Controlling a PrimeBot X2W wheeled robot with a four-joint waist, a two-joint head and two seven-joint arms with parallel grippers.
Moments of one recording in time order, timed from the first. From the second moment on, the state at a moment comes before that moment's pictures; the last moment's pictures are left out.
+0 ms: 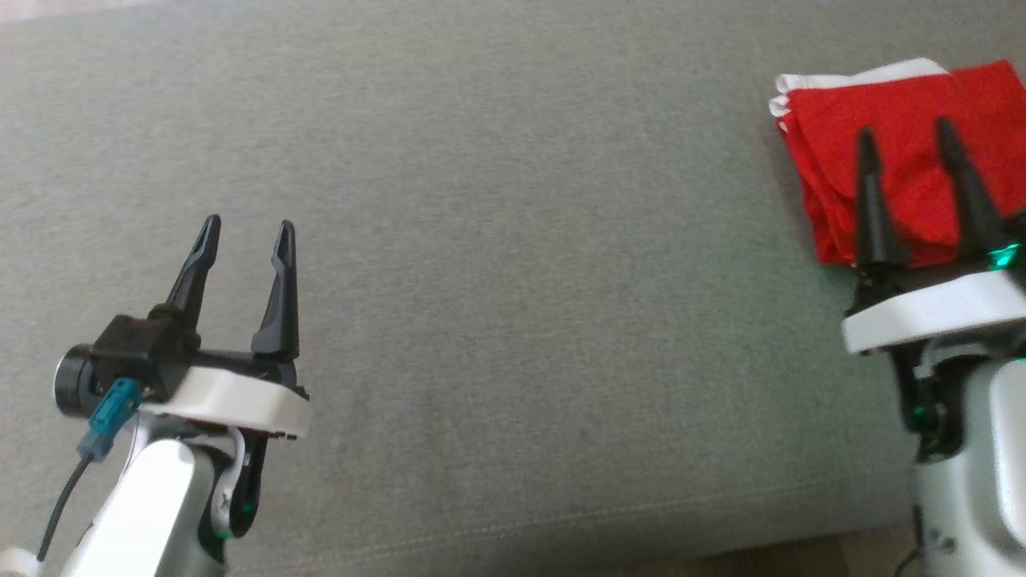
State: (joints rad) left arm -0.21 0.35 -0.37 0.03 -0.39 0.18 -0.25; right arm -0.27 -0.14 -0.04 0.00 0.18 0.13 0.04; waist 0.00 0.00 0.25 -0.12
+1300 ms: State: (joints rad) left arm 0.02 0.38 -0.37 0.02 -0.42 0.21 -0.24; right arm 0.02 -0.05 -0.01 -0.04 0.12 0.13 0.08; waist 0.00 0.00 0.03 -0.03
